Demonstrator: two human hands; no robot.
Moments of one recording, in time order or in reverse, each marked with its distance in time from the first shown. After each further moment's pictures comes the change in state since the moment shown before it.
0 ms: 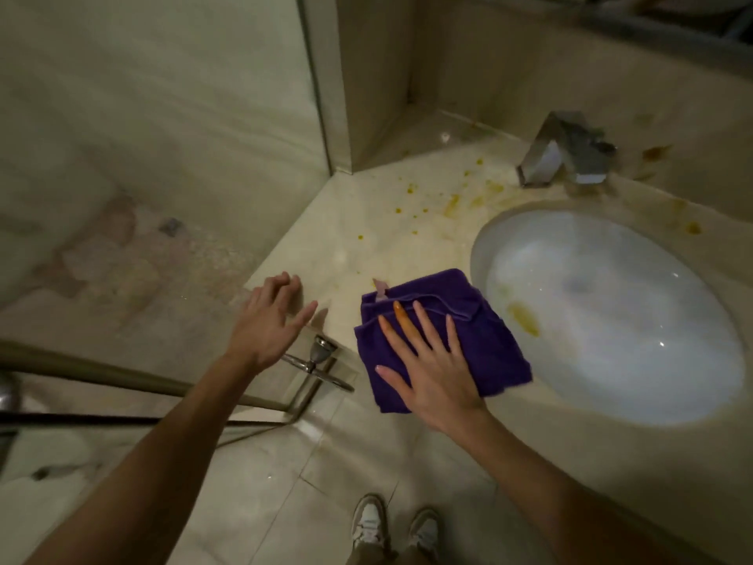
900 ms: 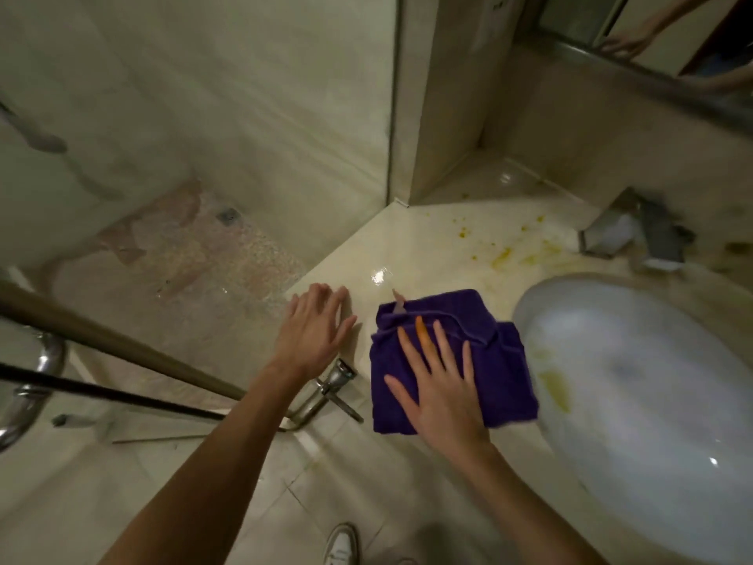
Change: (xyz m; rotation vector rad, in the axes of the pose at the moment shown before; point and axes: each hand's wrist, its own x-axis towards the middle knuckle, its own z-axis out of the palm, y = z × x) left_hand 0.006 0.034 -0.003 0.198 0.113 -0.060; right_hand 0.048 0.004 -0.007 0.052 -0.036 -0.024
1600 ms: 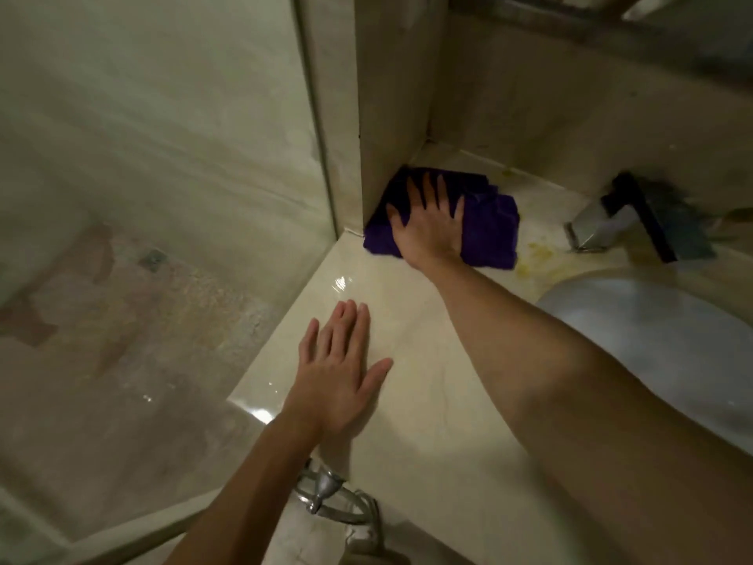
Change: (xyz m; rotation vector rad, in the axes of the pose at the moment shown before) left_hand 0.094 0.029 0.033 -0.014 -0.090 0.309; right_hand 0.307 0.095 -0.033 0.078 0.109 0.461
